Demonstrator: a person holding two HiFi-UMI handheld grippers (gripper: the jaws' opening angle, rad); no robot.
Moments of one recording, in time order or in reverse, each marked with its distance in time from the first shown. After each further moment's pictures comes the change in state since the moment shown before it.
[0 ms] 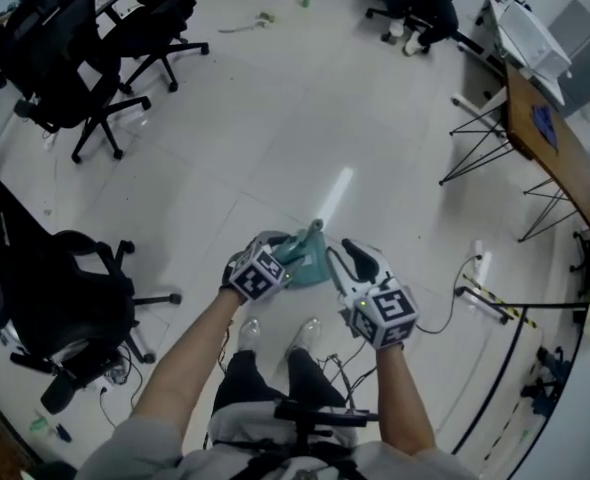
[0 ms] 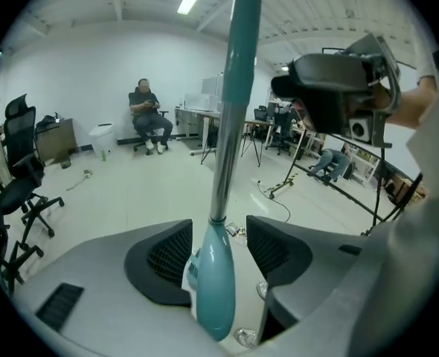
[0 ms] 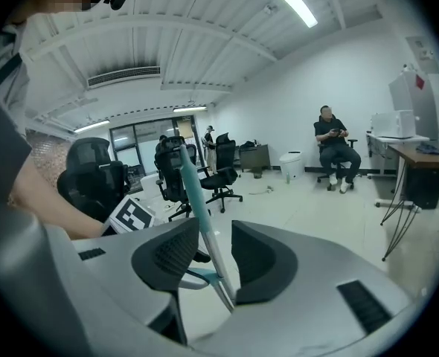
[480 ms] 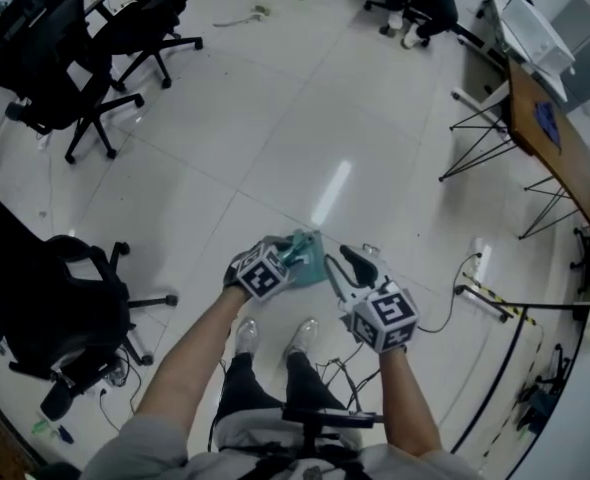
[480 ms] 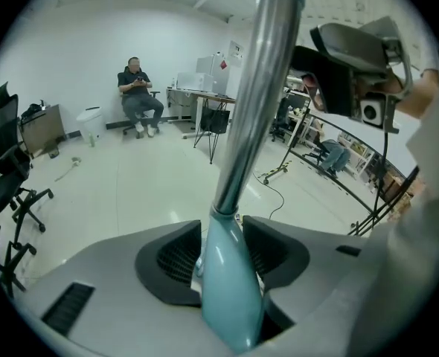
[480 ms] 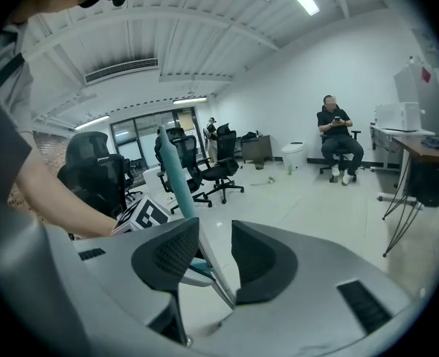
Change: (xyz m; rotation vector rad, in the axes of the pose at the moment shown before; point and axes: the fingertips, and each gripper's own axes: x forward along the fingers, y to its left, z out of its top) left arm 0.042 0.000 -0.016 0.010 0.122 -0.090; right arm 0.016 -0.023 -0.023 0.006 0.074 0.014
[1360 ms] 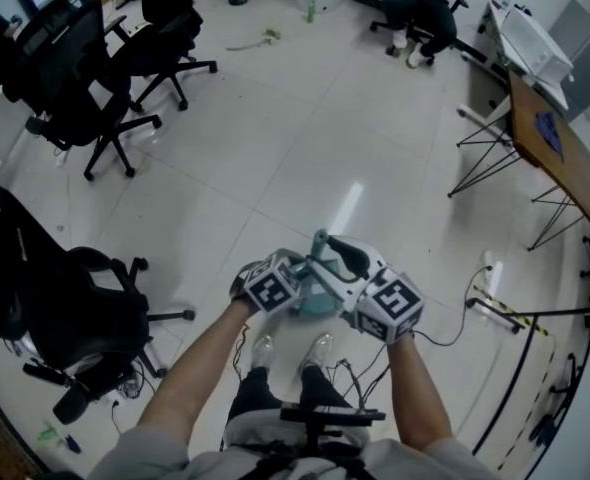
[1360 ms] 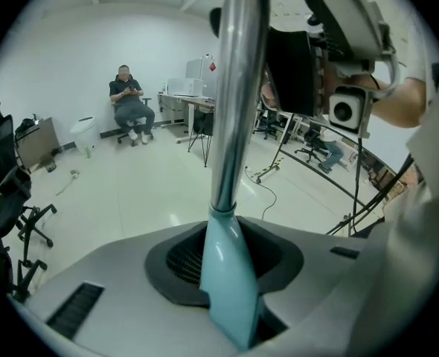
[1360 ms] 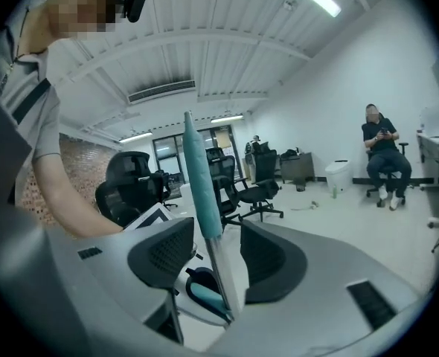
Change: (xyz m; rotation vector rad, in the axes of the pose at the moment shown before) left arm -0.073 -0.024 0.031 0.075 0.007 -0.021; right arm 0.010 0.077 0.071 -0.141 -0.158 0.310
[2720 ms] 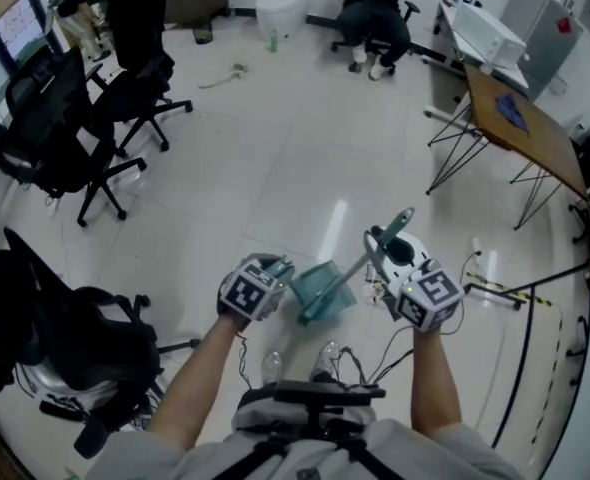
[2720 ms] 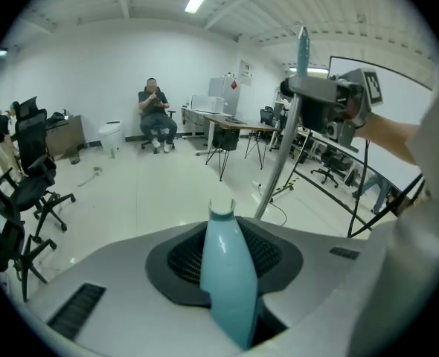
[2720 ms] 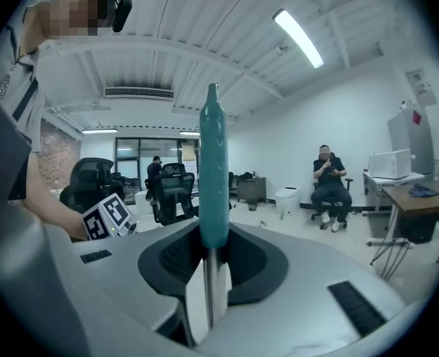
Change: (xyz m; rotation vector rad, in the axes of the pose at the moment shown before) left arm -0.074 0.016 0.013 -0.135 -0.098 0.141; right arm -0.118 -0.048 0.044 -0.048 -0.112 -0.366
